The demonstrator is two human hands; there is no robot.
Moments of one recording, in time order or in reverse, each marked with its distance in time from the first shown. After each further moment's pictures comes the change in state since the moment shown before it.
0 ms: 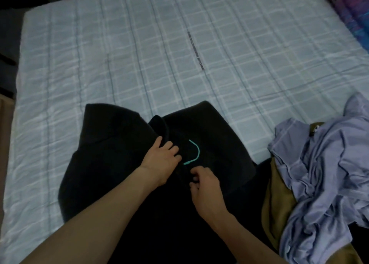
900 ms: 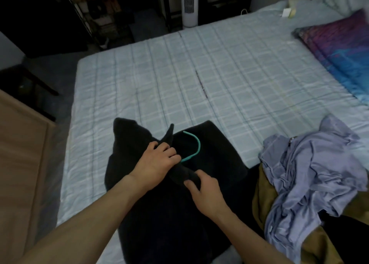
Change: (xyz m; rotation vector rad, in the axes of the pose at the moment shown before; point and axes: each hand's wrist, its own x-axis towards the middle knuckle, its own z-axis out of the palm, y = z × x) left_hand -0.162 -0.004 -0.071 -0.089 0.631 -0.030; right_hand -0.108 -0.083 -0.057 0.289 -0.005 -0.132
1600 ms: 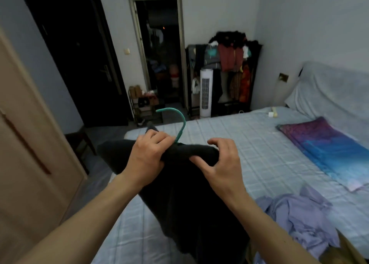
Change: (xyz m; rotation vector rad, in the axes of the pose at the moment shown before) left_hand -0.133 0.090 -0.325 0.070 0.775 -0.196; right_hand -0.202 -0.229 -0.119 -0.138 0.638 -0.829
